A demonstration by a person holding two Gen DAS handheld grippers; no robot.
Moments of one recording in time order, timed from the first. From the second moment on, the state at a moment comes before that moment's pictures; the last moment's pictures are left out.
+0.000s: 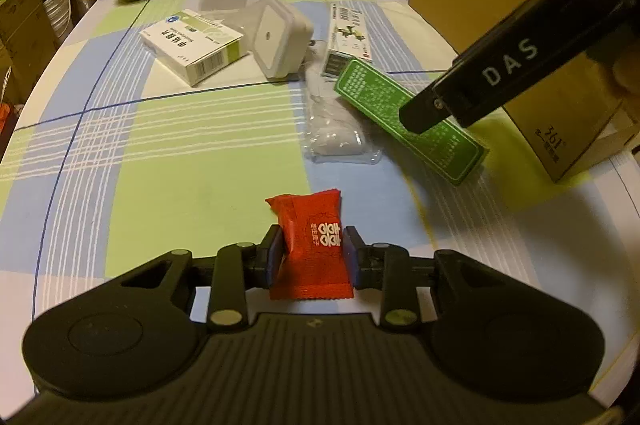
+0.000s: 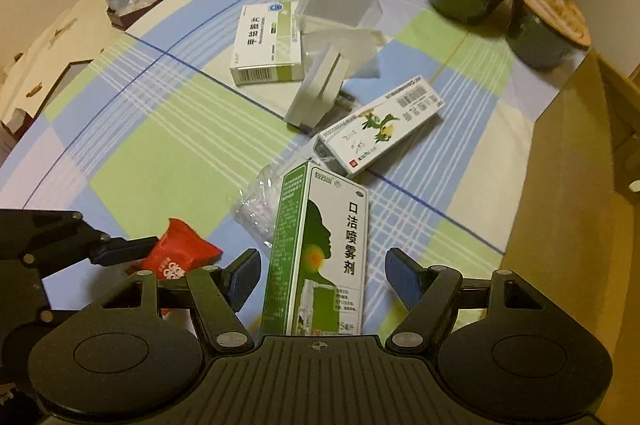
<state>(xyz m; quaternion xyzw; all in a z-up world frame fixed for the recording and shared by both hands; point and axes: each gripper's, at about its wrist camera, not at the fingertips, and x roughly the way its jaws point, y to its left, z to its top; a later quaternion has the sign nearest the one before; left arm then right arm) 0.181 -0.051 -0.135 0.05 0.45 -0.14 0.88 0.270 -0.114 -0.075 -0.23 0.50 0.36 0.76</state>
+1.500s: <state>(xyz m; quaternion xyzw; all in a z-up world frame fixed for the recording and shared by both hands) 0.178 -0.054 -0.141 0.08 0.44 -0.14 0.88 0.242 -0.143 -0.109 -0.23 0.52 0.34 0.75</state>
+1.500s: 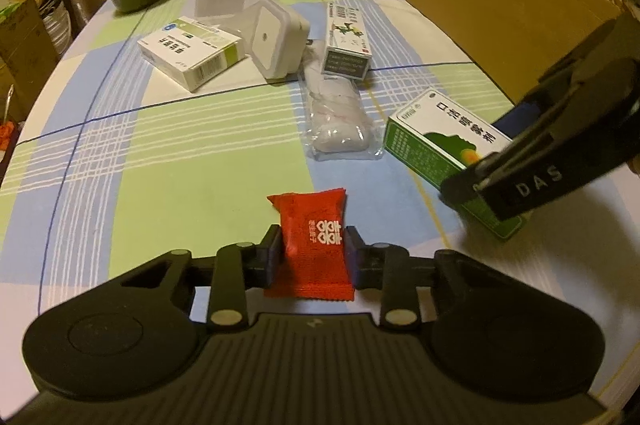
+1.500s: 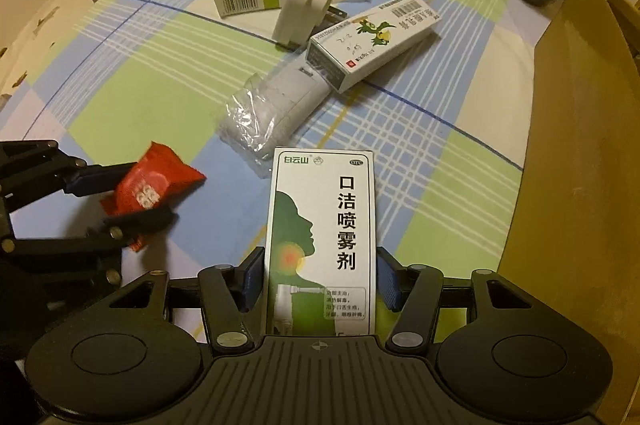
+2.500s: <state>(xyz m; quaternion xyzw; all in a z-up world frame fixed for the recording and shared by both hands) 0.135 -0.121 -0.029 0.04 0.39 -0.22 0.89 0.203 -0.301 0.043 -0.09 0.42 0.23 0.87</state>
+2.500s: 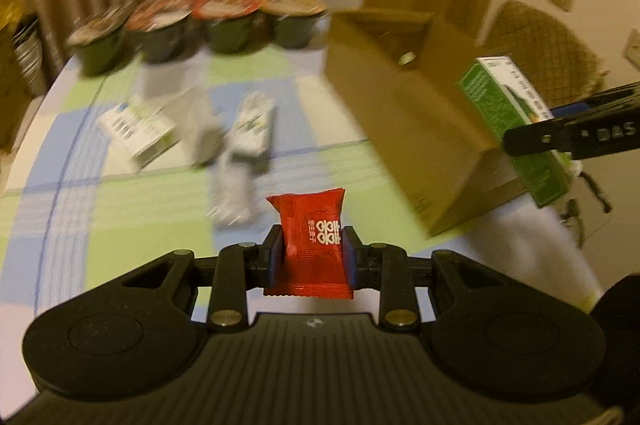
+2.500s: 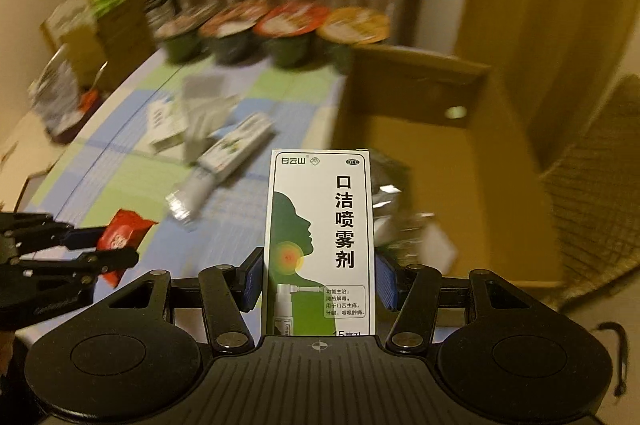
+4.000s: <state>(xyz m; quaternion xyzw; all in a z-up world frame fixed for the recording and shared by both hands) 0.203 -0.232 0.000 0.03 0.36 -0.26 0.90 0.304 -0.373 0.035 -0.02 0.40 0.20 0.89</state>
